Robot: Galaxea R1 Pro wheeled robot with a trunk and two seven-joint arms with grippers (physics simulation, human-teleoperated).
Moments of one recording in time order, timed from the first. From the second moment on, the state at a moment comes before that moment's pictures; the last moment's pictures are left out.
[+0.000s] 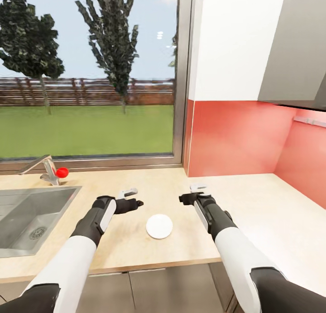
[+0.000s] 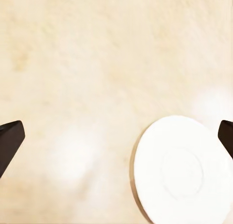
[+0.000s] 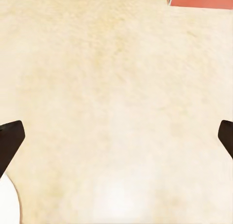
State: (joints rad) left arm -0.83 -0.09 0.08 -0.75 0.17 0.75 -0.11; right arm -0.91 0.17 -0.02 -0.58 0.16 0.45 0.00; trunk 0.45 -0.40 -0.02
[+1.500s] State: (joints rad) left arm -0.79 -0.03 0.08 -0.75 0.34 0.96 -0.36; right arm -0.91 0.17 -0.02 -0.58 0.15 0.75 0.28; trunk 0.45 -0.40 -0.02
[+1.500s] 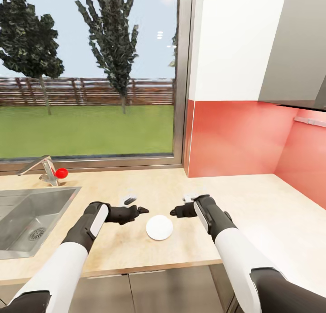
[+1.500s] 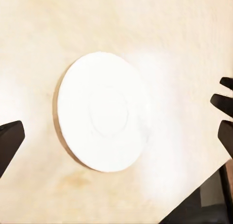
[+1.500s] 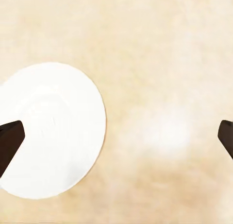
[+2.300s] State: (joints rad) left arm -0.79 0.00 0.08 -0.74 0.46 1.00 -0.36; right arm -0.90 0.17 -0.02 -0.46 0.15 0.77 0.41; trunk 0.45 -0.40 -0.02
